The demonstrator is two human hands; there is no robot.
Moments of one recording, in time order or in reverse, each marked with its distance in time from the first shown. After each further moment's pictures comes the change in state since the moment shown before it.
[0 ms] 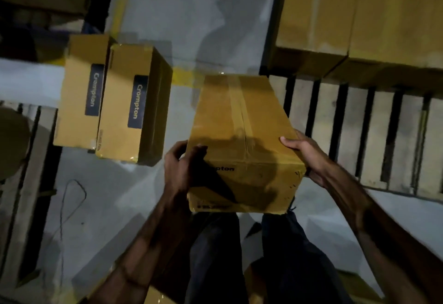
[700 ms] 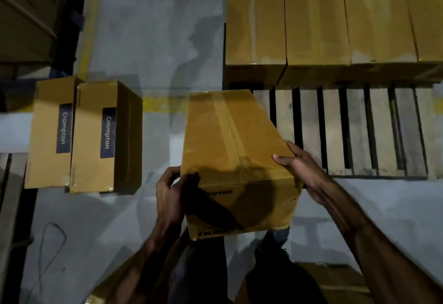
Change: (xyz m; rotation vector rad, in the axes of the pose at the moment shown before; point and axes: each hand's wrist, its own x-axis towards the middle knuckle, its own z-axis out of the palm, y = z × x) left_hand -0.087 0.011 0.060 -0.041 -0.104 0.047; right_hand -0.089 0.033 -0.079 0.040 0.140 -0.104
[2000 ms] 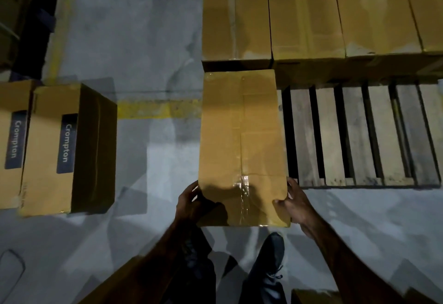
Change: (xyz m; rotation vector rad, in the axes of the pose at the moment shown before) left_hand 0.130 -0.190 0.108 0.162 -0.207 -0.211; right_hand 0.113 0.181 -0.059 -0.116 0.121 0.101
